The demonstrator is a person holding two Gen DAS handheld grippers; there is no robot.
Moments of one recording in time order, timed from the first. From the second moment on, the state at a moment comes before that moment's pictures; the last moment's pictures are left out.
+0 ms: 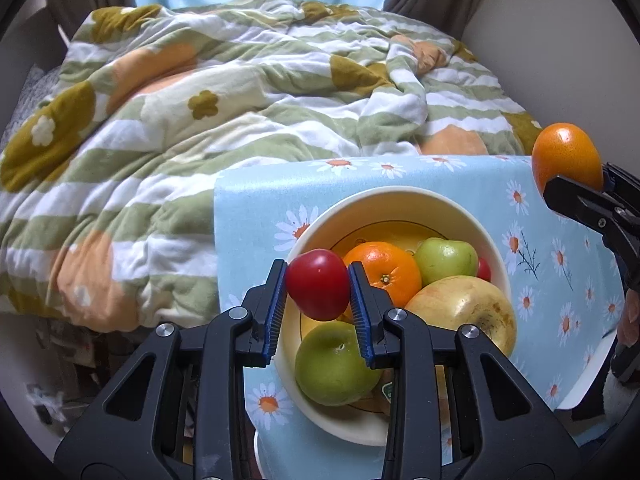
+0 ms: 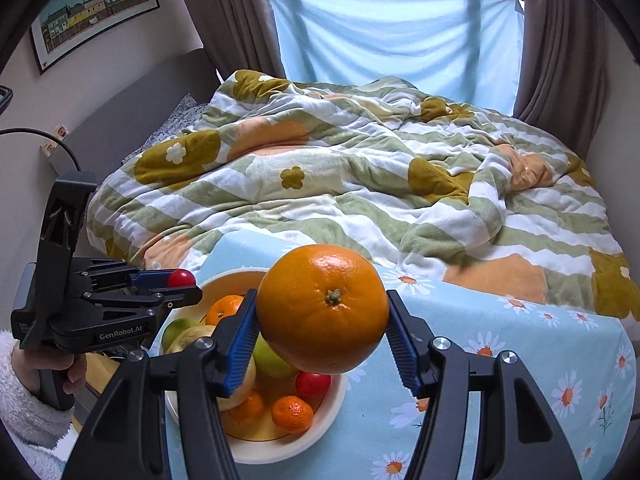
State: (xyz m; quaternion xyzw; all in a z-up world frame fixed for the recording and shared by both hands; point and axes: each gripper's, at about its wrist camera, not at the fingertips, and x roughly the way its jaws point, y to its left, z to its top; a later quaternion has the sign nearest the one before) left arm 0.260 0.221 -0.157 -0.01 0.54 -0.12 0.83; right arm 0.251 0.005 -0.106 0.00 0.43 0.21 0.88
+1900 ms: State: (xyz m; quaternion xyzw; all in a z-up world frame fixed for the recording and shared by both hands) left arm 0.178 0.222 -0.117 0.02 0.51 -0.06 0.86; right arm 0.287 0.038 -0.126 0.06 0.53 0.26 0.80
